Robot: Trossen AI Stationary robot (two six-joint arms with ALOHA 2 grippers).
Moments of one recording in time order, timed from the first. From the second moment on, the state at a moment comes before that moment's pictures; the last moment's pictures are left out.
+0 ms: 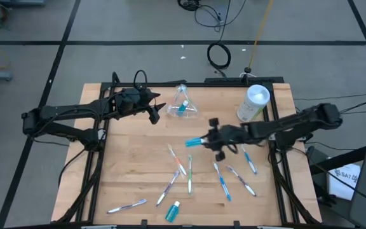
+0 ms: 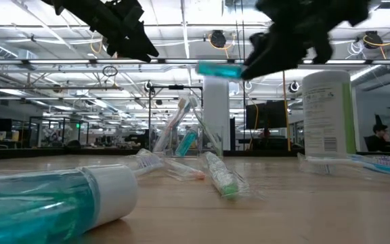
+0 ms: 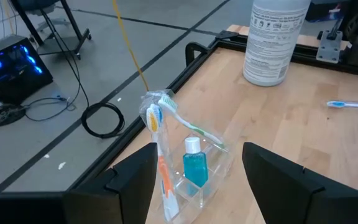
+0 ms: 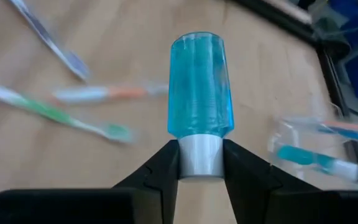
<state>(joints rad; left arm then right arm) 0.27 1.13 0.86 -0.15 -0.26 -0.03 0.11 1.35 0.80 -0.06 0.18 -0.36</state>
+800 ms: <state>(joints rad) 0.27 1.13 0.86 -0.18 -0.26 0.00 -0.25 1.75 1.24 -0.25 0.44 -1.33</state>
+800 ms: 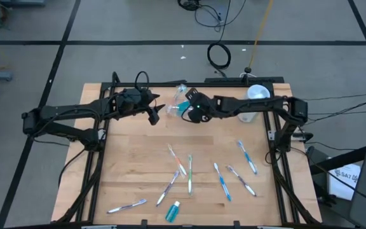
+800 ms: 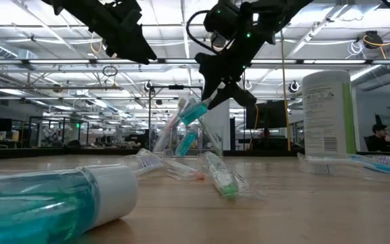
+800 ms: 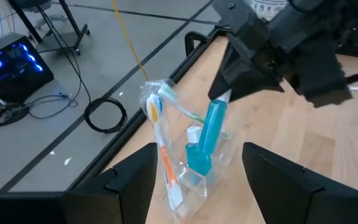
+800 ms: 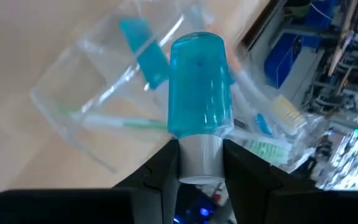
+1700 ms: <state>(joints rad) 0.27 1.13 0.86 -0.18 -0.26 0.00 -0.27 1.83 1.24 -0.15 0.31 -1.89</state>
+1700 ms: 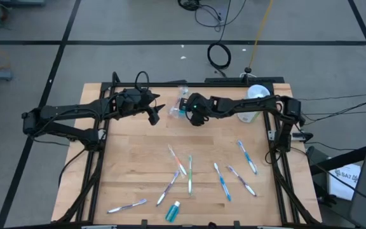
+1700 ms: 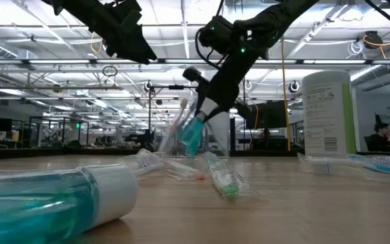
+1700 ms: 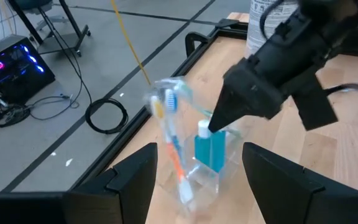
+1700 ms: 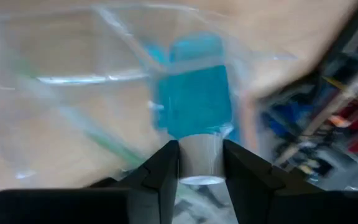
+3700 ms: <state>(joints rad) 0.27 1.13 0.86 -0.19 -0.26 0.00 -0.26 1.82 1.24 -0.18 0.18 -1.40</state>
